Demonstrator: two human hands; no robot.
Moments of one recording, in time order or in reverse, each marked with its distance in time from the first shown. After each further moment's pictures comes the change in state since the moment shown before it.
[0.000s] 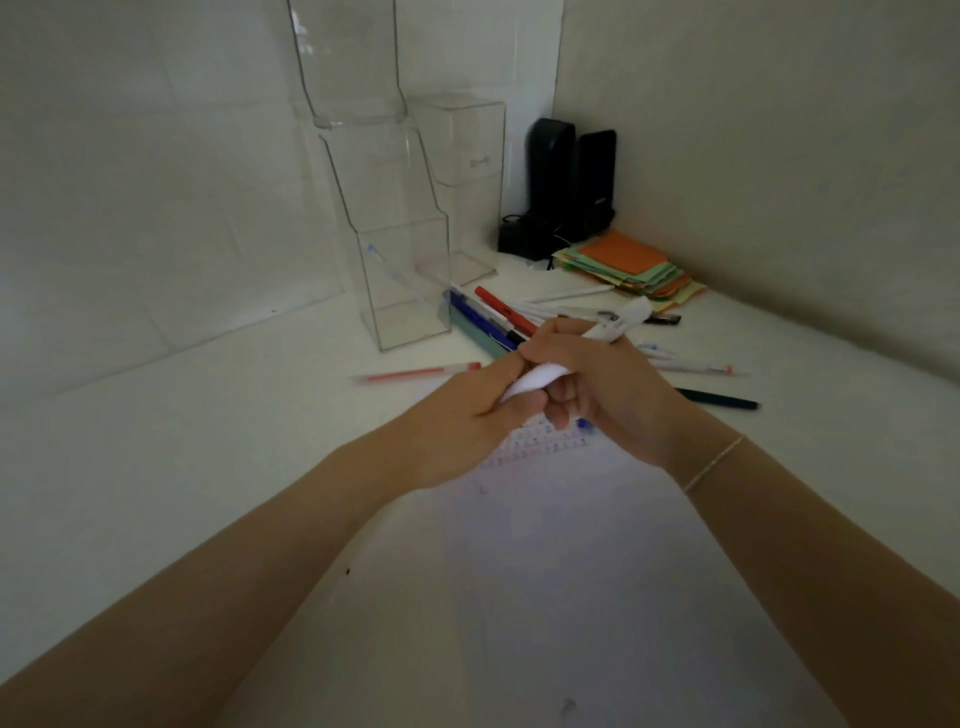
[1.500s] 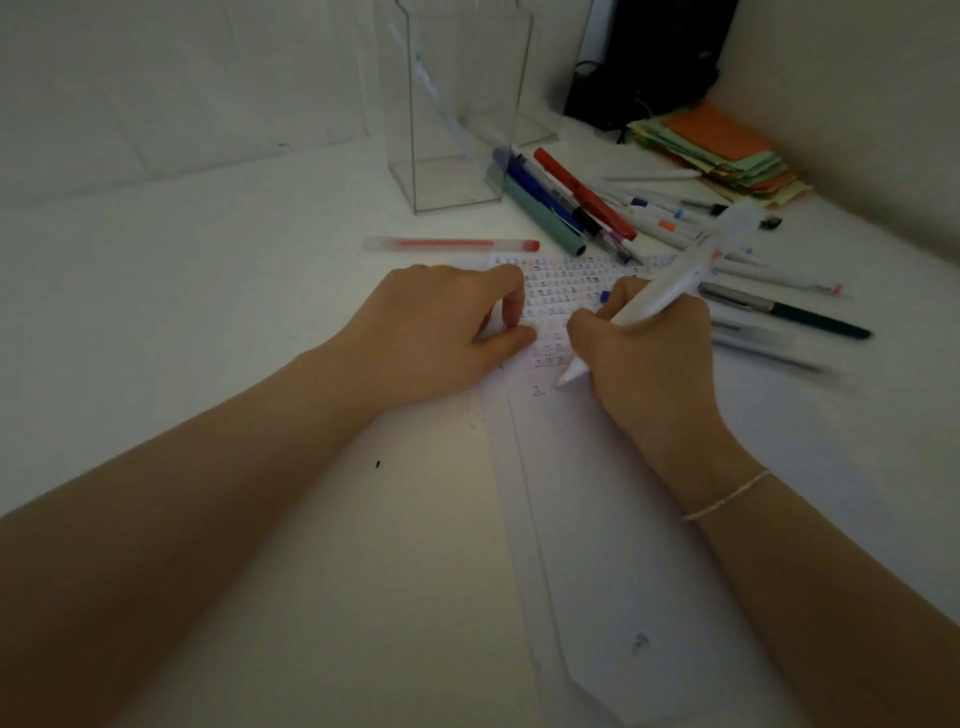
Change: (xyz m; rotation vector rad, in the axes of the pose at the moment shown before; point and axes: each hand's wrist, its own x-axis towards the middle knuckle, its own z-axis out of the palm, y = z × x) left_hand -0.033 -0.054 -0.010 0.635 0.170 -0.050; right_hand -0.013 0.058 0.046 -0.550 0.533 -0.120
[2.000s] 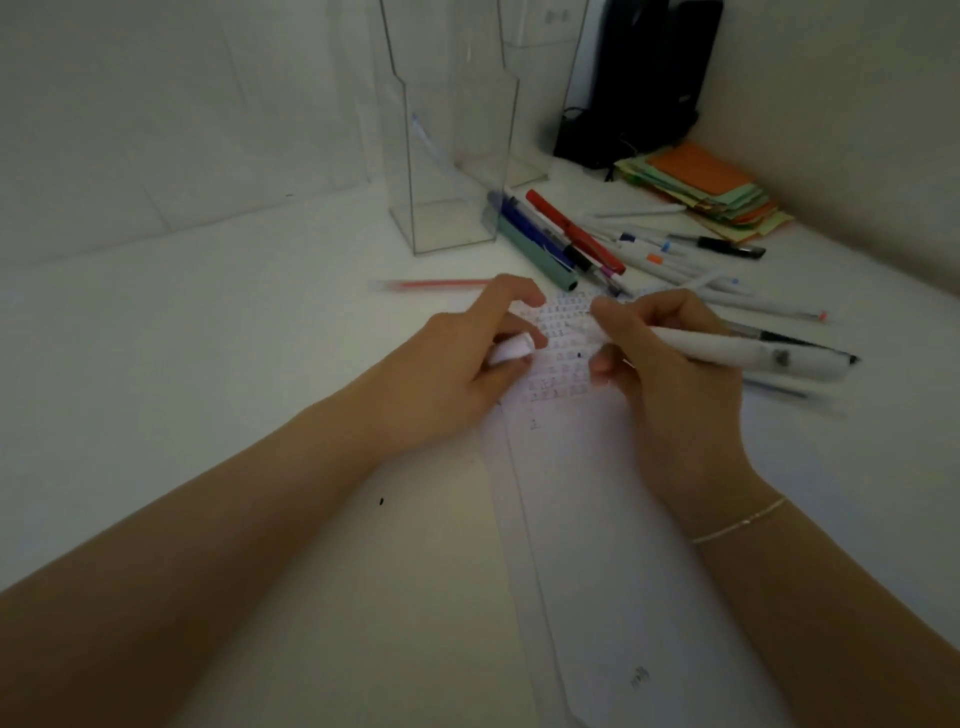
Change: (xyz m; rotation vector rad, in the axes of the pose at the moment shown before) left_hand -0.004 0.014 -0.007 -0.510 -0.057 -0.014; right_hand 0.000 -0.003 -0.013 0.652 0.020 0.107
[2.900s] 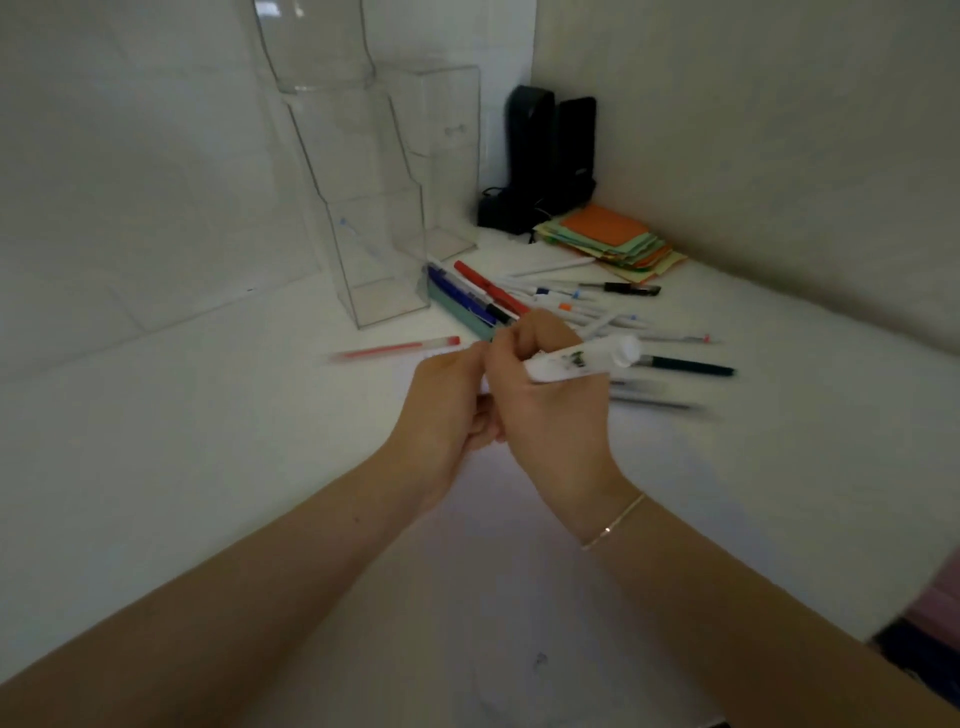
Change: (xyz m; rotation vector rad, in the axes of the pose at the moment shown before) left_hand 0.022 0.084 0.031 -0.915 0.207 -0.499; right_hand -0.012 -0.026 0.013 -0.221 0.046 -0.323
